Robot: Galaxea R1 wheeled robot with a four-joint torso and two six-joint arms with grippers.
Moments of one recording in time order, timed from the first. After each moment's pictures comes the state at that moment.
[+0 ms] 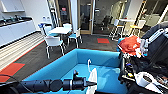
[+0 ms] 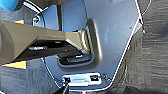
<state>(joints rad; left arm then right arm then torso) 0.40 2.36 -0.96 -0.38 0.05 -0.35 -1.63 2.81 -2.35 0.02 0.19 -0.03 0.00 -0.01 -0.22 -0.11</state>
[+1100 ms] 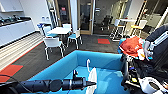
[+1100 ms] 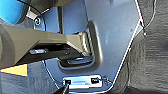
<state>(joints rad) 0.40 2.35 -0.96 -0.38 0.05 -0.34 -1.62 2.81 -2.35 0.02 0.19 -0.03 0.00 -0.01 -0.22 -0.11</state>
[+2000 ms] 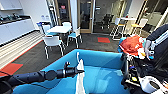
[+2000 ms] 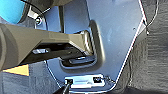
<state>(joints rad) 0.30 2.29 -1.17 -0.38 0.05 -0.35 -1.61 2.82 -2.35 0.02 0.19 -0.03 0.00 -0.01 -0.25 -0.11</state>
